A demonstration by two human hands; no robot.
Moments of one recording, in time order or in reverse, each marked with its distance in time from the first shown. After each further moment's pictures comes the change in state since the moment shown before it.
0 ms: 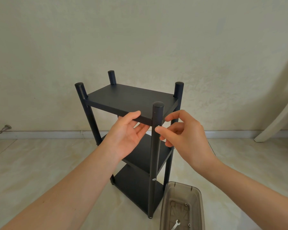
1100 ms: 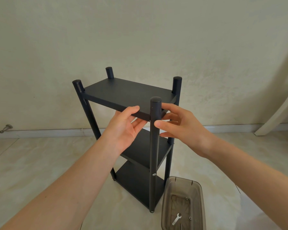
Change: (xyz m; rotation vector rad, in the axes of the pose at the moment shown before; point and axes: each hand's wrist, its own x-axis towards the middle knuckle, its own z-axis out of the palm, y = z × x) left_hand 0.002 0.002 0.003 0.051 0.036 0.073; right_hand 0.018 0.002 -0.014 0.201 -0.315 0.082
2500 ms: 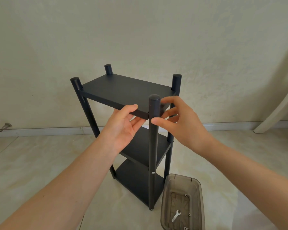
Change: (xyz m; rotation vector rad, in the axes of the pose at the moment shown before) left_hand -0.007 0.001 0.002 0.017 0.013 0.006; right_hand -0.002 -0.004 0.007 -0.328 0.202 -0.047
